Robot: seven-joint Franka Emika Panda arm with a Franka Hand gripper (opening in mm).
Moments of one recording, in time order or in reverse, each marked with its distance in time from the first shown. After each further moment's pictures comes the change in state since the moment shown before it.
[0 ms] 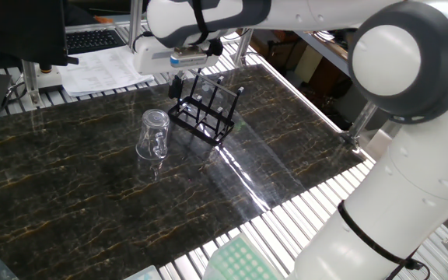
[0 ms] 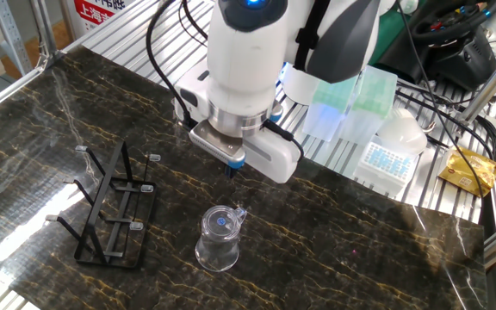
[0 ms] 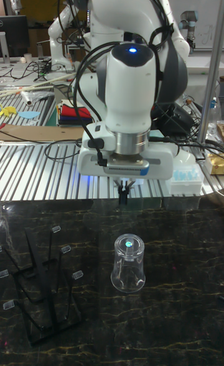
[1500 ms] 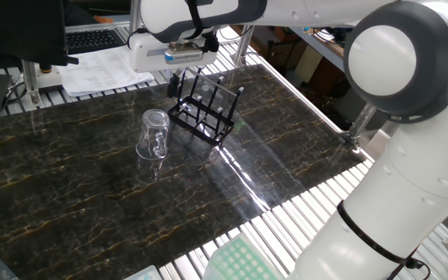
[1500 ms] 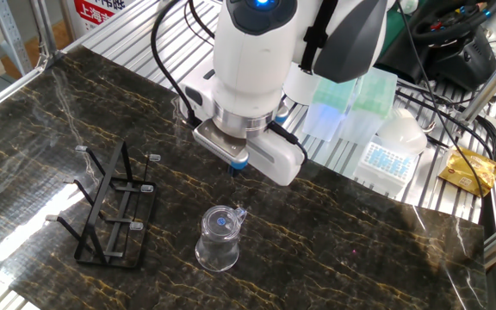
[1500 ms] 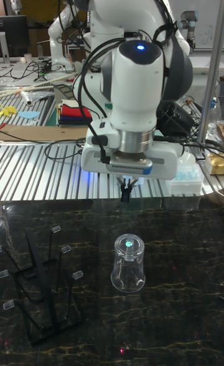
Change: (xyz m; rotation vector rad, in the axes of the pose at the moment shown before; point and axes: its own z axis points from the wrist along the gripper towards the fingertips) arm 0.001 0.005 -0.005 0.016 0.001 0.045
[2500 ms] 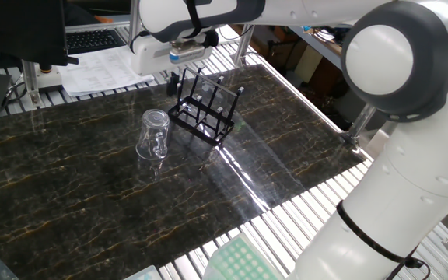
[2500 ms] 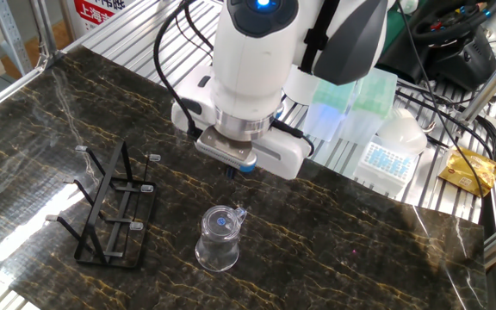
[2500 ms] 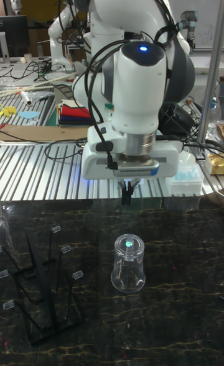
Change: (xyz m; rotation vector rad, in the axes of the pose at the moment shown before) arm -0.010 0.002 0.000 0.011 -0.006 -0.225
